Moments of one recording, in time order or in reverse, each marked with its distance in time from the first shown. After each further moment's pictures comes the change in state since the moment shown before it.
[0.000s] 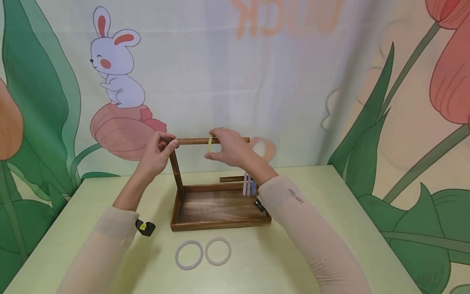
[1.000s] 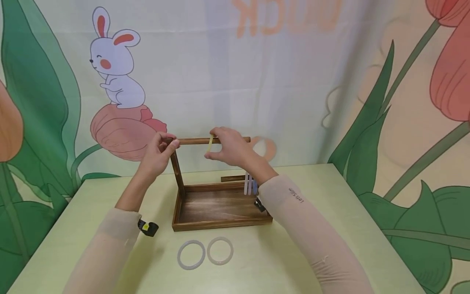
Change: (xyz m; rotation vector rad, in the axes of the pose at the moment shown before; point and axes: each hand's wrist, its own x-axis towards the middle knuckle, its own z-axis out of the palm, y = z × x) left_hand 0.000 -0.002 0.002 -0.054 0.019 0.009; right_hand 0.000 -0.002 0.000 0.006 0.014 0.013
